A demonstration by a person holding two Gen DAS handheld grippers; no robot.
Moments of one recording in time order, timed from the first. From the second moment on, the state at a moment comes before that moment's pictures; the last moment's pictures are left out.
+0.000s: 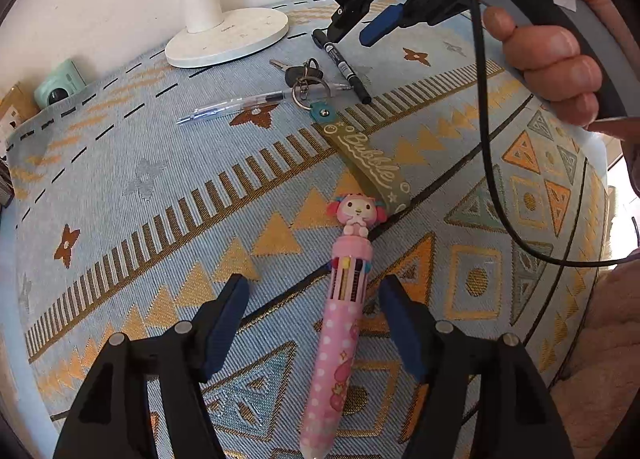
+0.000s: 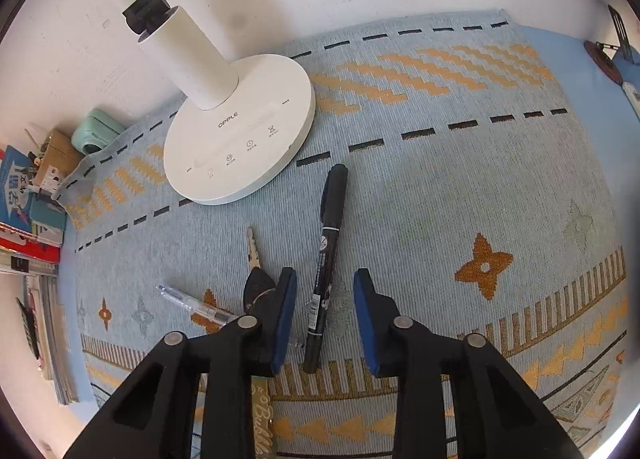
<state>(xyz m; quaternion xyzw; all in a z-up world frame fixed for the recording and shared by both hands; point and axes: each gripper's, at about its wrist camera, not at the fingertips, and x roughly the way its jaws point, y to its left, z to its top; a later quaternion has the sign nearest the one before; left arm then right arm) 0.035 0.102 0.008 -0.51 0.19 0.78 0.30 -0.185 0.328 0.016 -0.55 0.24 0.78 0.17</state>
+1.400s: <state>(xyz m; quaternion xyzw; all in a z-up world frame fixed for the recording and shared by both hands) 0.024 0.156 0.113 -0.42 0.13 0.85 0.30 -0.085 0.371 0.083 -0.47 0.25 0.83 0.16</state>
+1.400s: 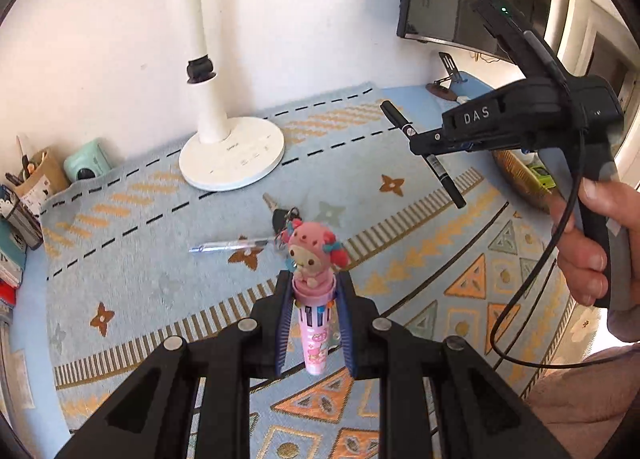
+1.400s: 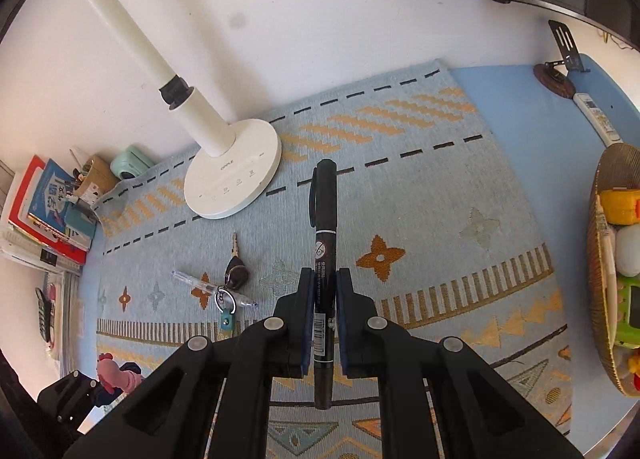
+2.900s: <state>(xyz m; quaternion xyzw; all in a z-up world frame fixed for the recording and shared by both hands) -0.012 0.535 0.119 -0.49 0.06 0.74 0.45 0.145 0.614 0.101 -0.42 0.32 0.79 0.31</state>
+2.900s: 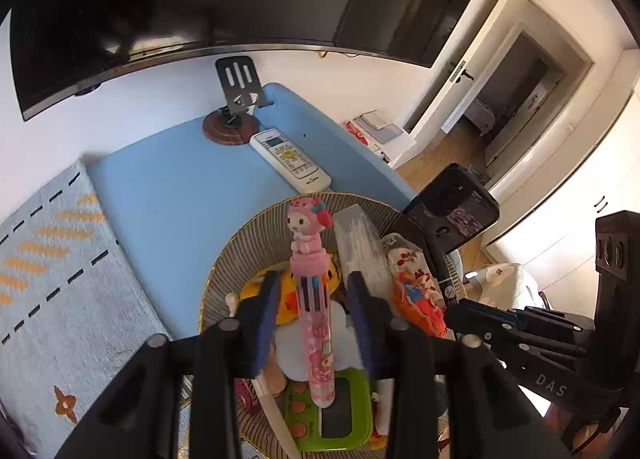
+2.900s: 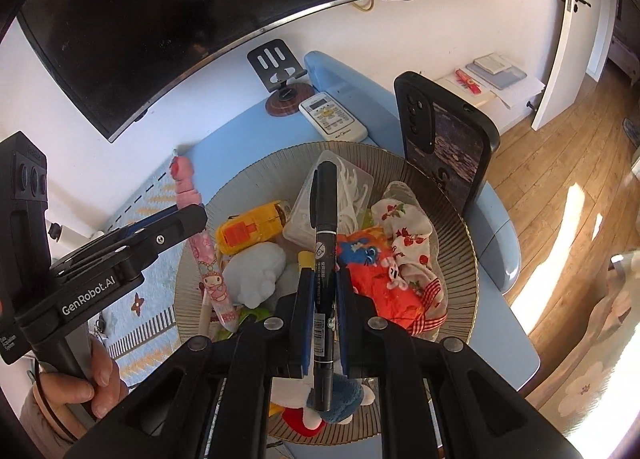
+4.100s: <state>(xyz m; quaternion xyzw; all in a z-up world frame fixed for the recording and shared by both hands) -0.052 0.059 -0.011 -0.48 0.04 0.87 0.07 -0.121 0.342 -0.035 -0.47 0.07 0.87 0.13</state>
